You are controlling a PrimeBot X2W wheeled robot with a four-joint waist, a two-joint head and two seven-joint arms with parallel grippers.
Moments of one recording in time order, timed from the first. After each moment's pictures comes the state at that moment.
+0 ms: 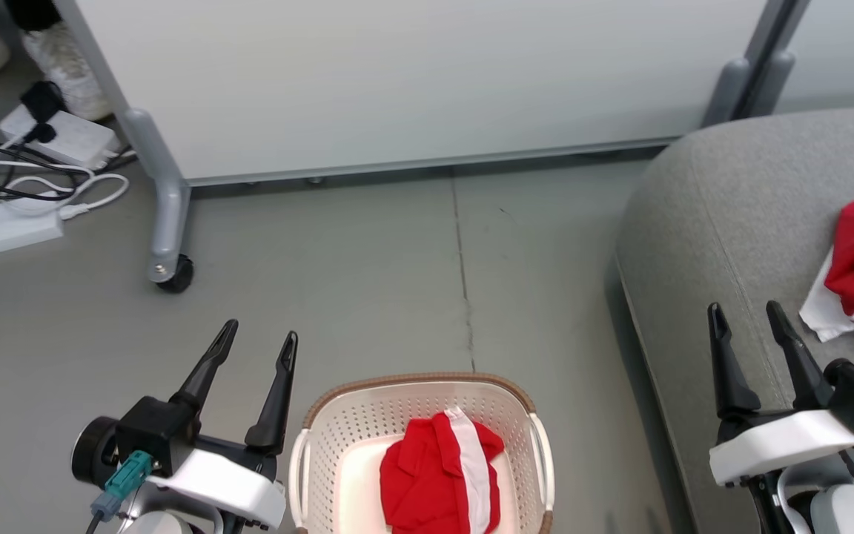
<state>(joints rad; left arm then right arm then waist) -0.14 0.35 -0.47 0.08 -0.48 0.14 -0.24 -0.14 -0.05 -0.03 0.18 0.21 0.13 -0.16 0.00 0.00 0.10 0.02</state>
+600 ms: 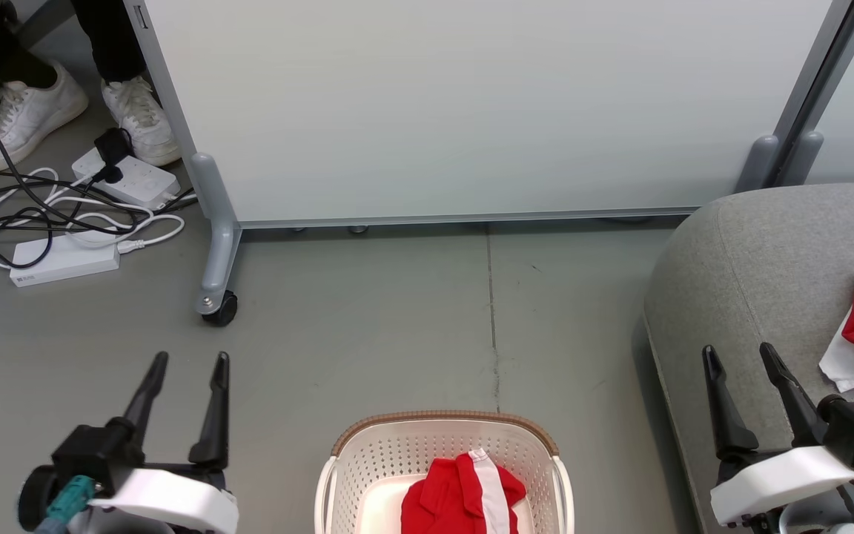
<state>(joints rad) -0.04 0.34 -0.34 0.13 -0.52 0.18 -0.26 -0.03 -0.05 -0.02 0.13 0.21 0.13 -0.11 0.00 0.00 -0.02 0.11</state>
